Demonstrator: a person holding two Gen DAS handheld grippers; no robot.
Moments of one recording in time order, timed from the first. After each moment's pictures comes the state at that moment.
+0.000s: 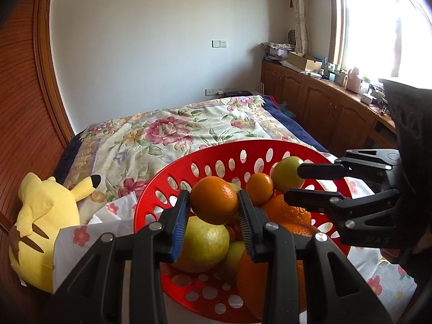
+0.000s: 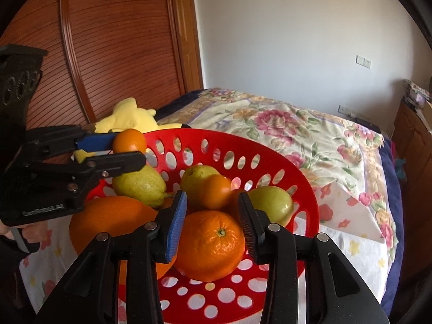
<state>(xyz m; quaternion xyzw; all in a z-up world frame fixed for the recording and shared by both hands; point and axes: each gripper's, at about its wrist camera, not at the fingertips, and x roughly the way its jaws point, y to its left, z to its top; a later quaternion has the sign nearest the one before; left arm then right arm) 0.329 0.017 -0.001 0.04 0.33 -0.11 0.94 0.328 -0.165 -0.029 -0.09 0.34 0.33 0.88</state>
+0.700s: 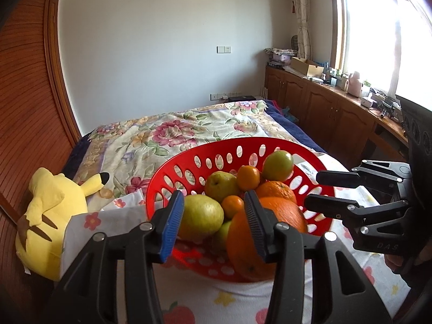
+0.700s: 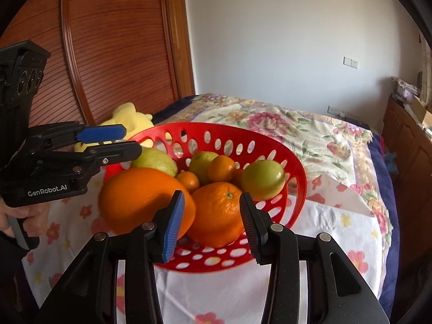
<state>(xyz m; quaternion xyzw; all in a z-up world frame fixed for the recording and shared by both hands) 0.277 0.020 0.013 0.03 0.31 -0.10 0.94 0.273 -0.181 -0.021 -0.08 0.32 0.31 0.89</state>
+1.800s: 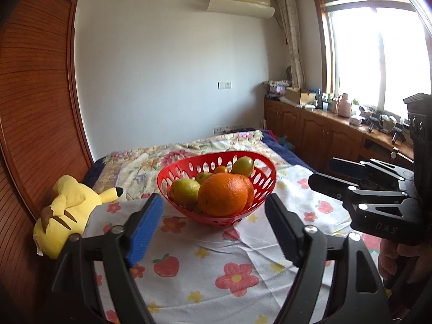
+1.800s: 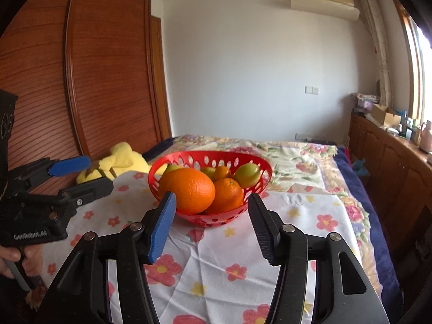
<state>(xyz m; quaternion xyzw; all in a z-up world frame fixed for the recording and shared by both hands) 0.118 0.006 0.045 0.03 0.21 -0.09 0.97 0.132 -0.213 0.021 -0.03 0.21 0.23 0.95</state>
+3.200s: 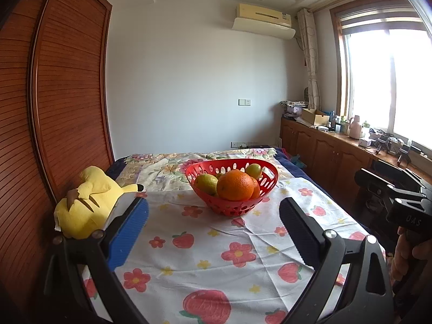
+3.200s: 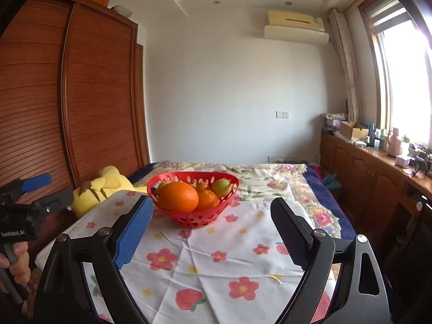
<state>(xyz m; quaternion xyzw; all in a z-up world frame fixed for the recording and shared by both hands) 0.025 0.026 0.054 0.00 0.17 -0.03 0.98 0.031 -0.244 0.045 -0.02 0.14 0.16 0.98</state>
